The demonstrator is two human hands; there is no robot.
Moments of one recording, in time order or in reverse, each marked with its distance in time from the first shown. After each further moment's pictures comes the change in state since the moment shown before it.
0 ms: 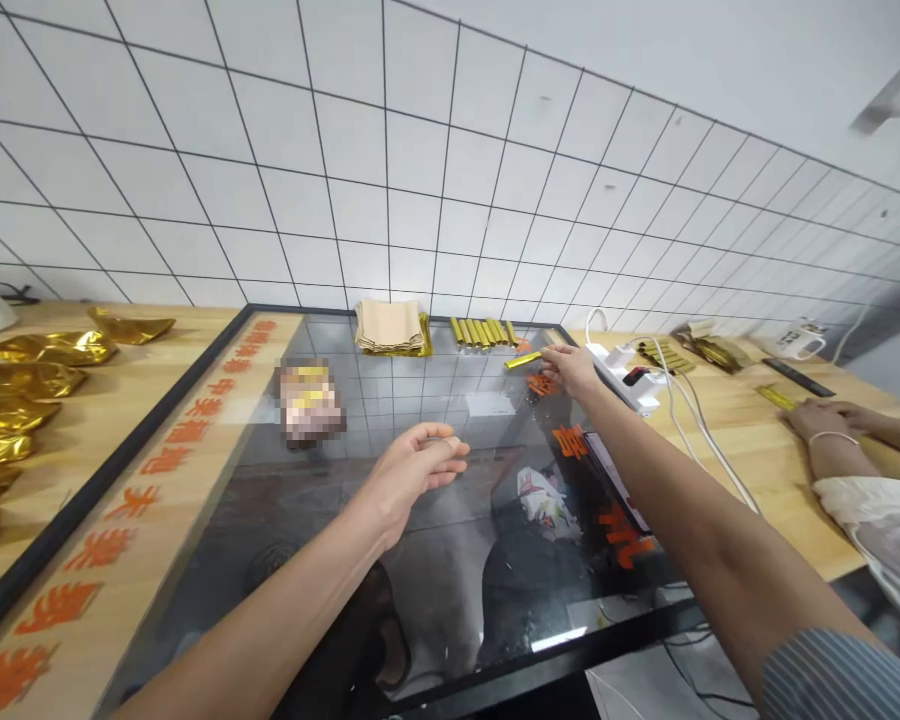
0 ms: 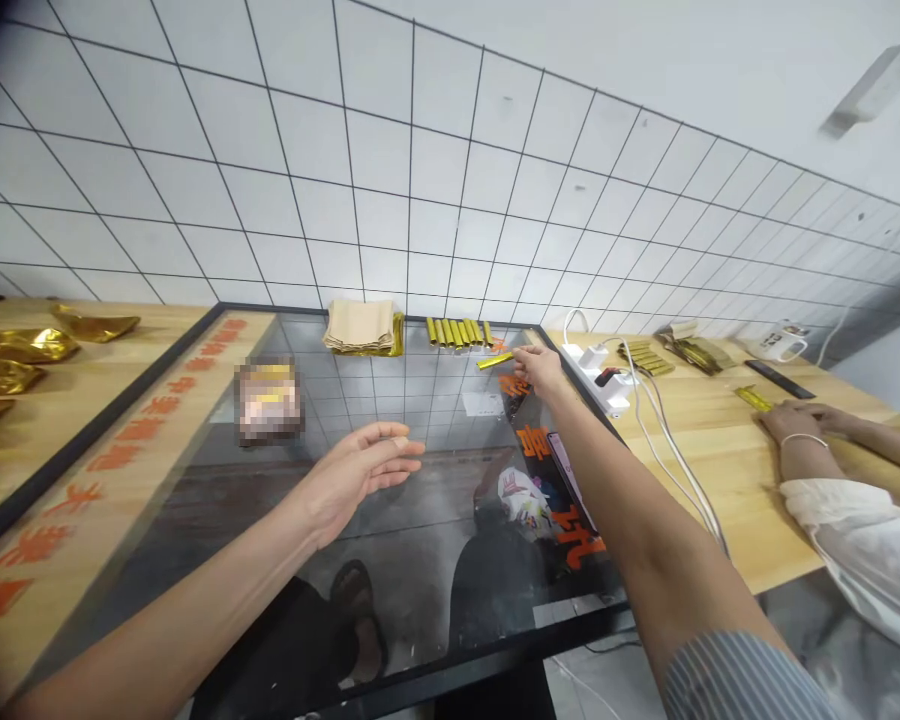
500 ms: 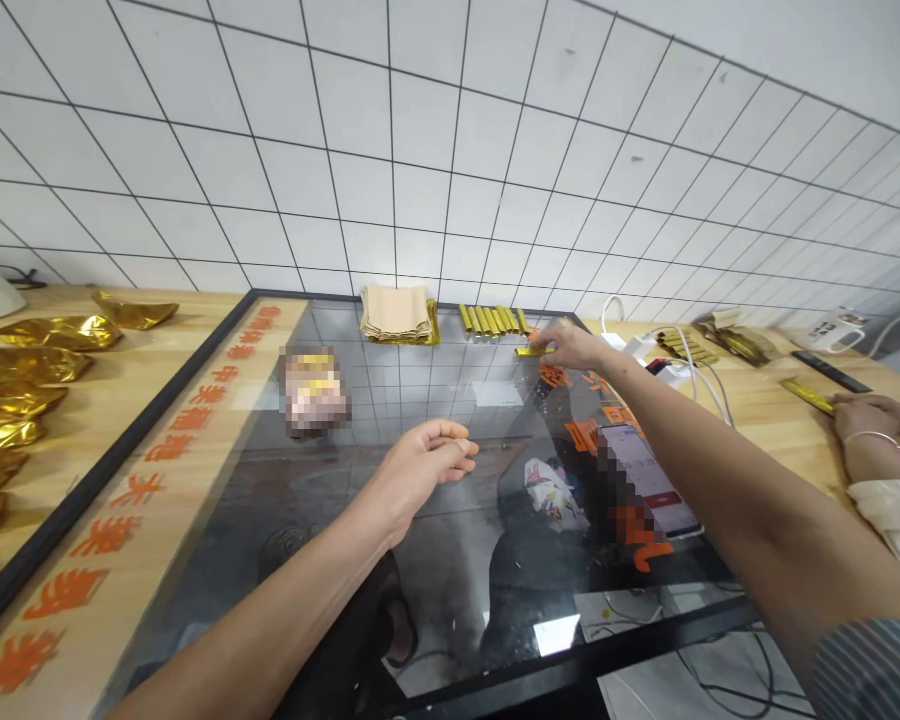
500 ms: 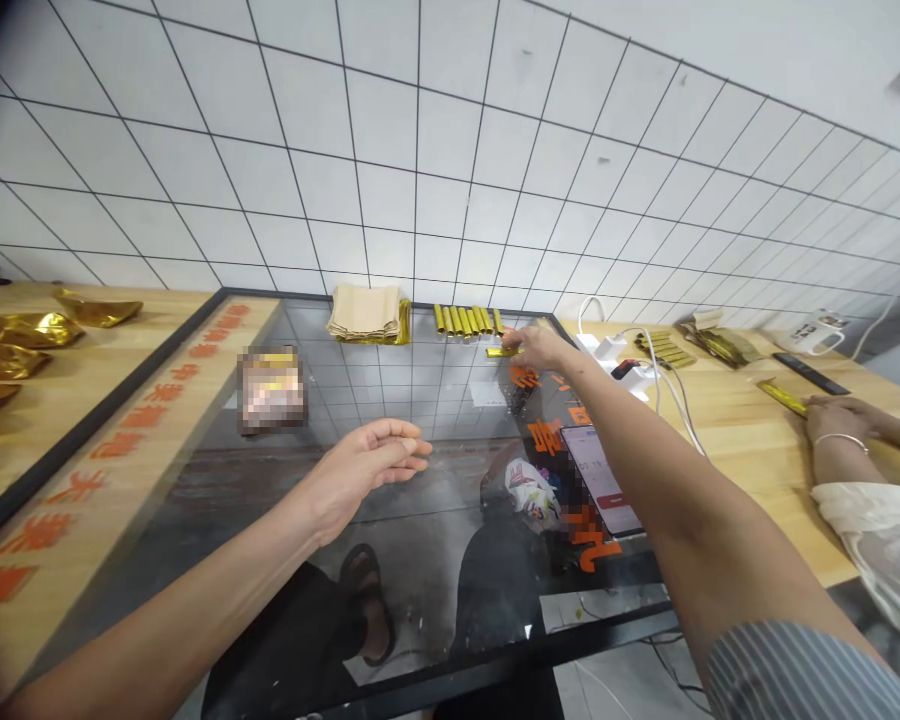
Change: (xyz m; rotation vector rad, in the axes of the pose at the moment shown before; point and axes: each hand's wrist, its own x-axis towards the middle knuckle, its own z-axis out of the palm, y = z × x) left_hand 0.001 -0.001 0.005 0.077 0.013 -0.015; right_hand 0.037 -0.023 -0.015 -0.799 -0.430 -0.550
